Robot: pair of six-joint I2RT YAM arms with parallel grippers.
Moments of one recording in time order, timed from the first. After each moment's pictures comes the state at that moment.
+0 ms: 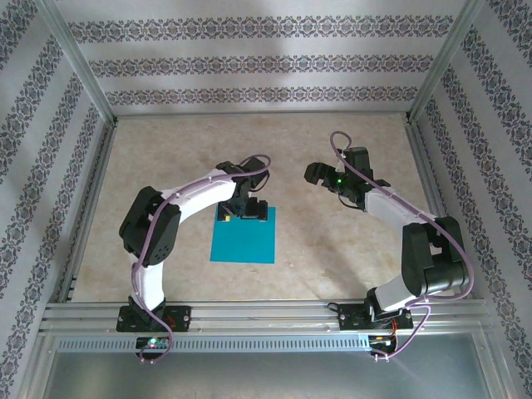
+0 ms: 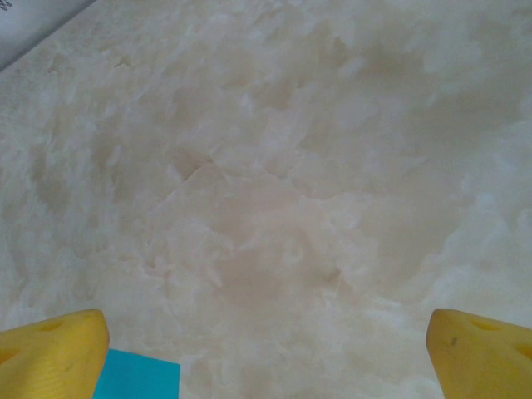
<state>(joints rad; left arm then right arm) -0.64 1.93 1.44 -0.98 0.03 -0.66 0.18 1.51 0.88 -0.12 -0.27 0.54</state>
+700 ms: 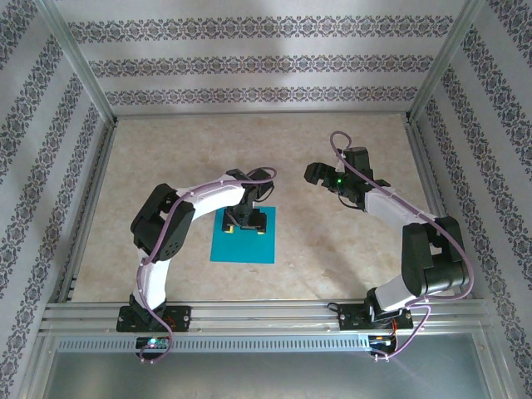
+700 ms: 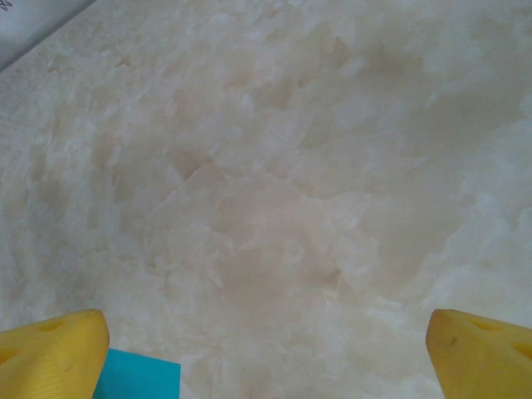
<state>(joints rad) -0.67 2.01 1.42 -0.99 0.06 -0.68 0.18 1.51 0.88 -0.12 -0.27 0.54</state>
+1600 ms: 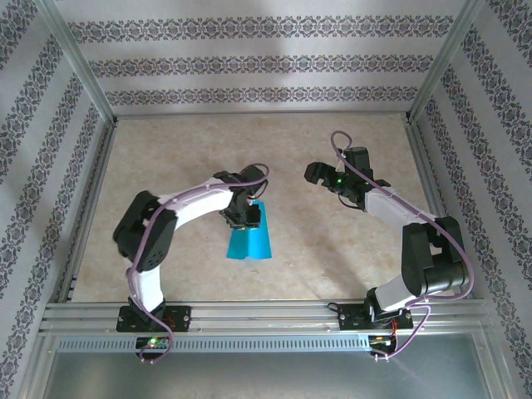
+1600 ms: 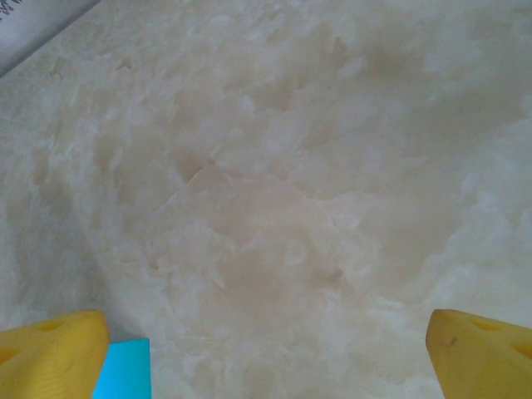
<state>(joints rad) -0.64 1.83 1.29 -0.81 0.17 -0.70 0.18 1.51 0.88 -0.12 -0.28 0.56</state>
